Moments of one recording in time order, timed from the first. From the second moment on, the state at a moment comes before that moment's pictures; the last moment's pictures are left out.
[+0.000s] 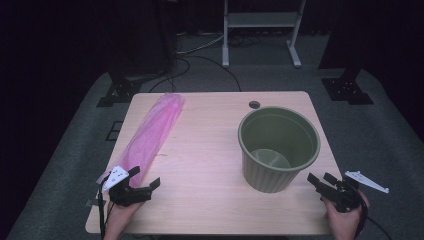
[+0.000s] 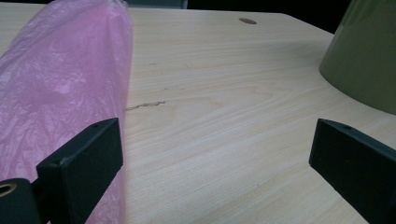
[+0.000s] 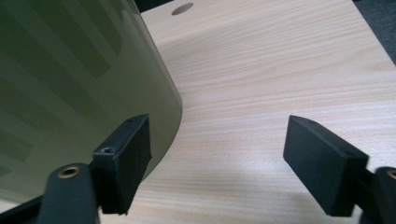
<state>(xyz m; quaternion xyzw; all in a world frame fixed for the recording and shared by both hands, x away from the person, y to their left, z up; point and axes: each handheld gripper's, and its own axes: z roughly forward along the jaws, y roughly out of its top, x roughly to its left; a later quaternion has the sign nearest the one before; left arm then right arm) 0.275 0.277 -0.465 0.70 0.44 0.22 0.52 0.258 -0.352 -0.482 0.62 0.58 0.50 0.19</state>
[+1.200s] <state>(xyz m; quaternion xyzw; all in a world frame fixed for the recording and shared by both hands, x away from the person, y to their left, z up) 0.308 0.309 -0.458 0.71 0.45 0.22 0.49 0.328 -0.250 -0.454 0.57 0.67 0.44 0.18</state>
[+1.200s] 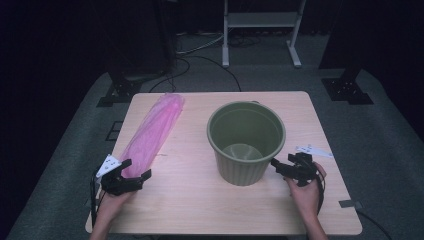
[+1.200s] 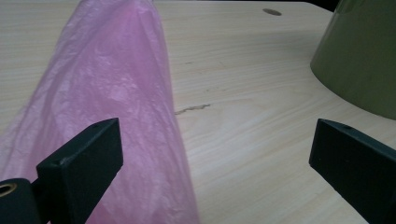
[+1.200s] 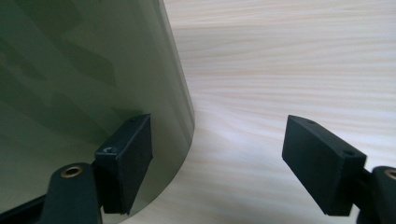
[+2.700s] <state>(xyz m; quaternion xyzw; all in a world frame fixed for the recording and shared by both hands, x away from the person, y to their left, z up) 0.366 0.307 -0.458 0.84 0.43 0.15 0.30 0.307 -0.263 -0.468 0.52 0.70 0.49 0.09</state>
